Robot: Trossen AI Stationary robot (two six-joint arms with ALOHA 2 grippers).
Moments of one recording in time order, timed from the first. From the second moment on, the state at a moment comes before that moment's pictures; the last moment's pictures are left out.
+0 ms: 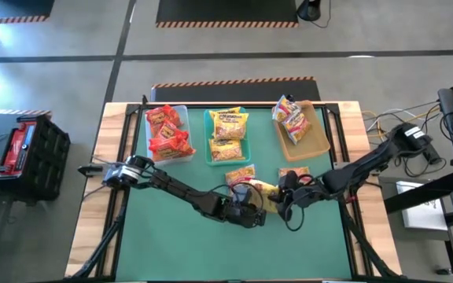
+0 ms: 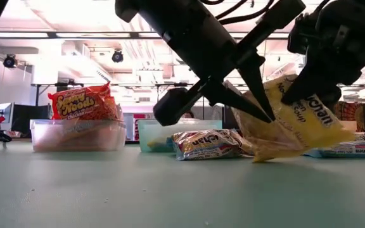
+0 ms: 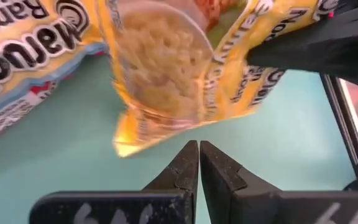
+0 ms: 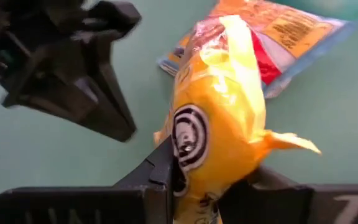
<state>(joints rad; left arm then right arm) -0.33 2.18 1.56 -0.18 -0.42 -1.41 0.44 1.27 0.48 0.08 0.38 0.76</state>
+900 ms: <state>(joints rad) -0.35 2.18 1.56 -0.23 -0.44 -1.45 0.35 1.16 0.53 -0.03 0.36 0.58</state>
